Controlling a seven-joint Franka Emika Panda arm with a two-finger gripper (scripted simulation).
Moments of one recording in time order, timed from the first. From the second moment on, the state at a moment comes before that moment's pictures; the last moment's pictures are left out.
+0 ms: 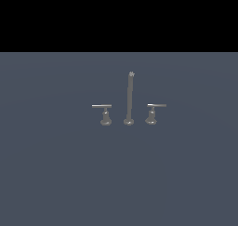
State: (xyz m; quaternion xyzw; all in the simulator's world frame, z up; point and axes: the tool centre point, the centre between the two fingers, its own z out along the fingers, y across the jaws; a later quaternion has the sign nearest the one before) arm -0.205 0.044 0.389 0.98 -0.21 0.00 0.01
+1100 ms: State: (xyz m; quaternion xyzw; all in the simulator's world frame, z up) arm -0.108 0.101 0.268 0.91 -0.42 0.00 0.00
